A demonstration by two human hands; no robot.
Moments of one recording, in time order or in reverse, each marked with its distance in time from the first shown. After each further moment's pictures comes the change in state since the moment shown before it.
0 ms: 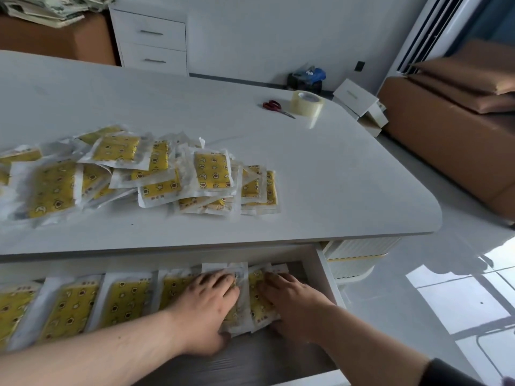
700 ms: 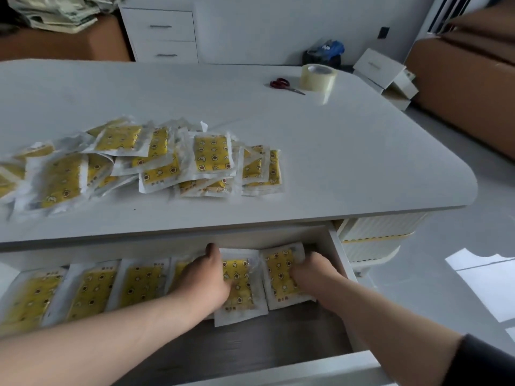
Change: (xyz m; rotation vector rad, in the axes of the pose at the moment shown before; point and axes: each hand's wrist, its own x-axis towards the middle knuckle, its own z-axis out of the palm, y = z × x) left_hand 0.003 0.007 -0.013 -0.419 0.247 -0.560; right_hand 0.016 0.008 -0.009 1.013 0.089 0.676
